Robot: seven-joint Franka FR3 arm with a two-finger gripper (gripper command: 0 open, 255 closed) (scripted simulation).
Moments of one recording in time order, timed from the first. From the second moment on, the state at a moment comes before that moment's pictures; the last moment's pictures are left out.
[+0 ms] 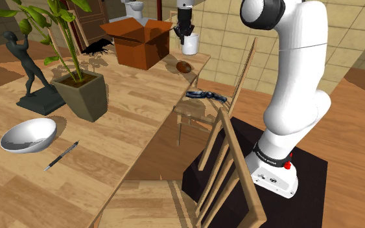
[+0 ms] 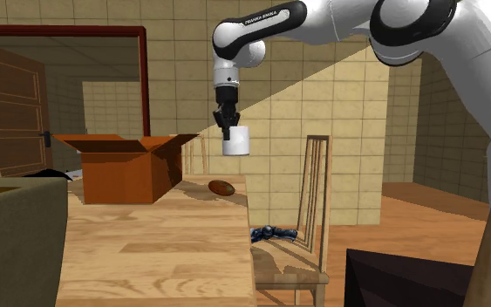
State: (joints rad) arm -0.35 0.44 0.04 -1.23 -0.03 1.65 -0.09
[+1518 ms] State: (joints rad) arm -0.36 0.47 0.04 -1.48 -0.03 1.93 -0.10
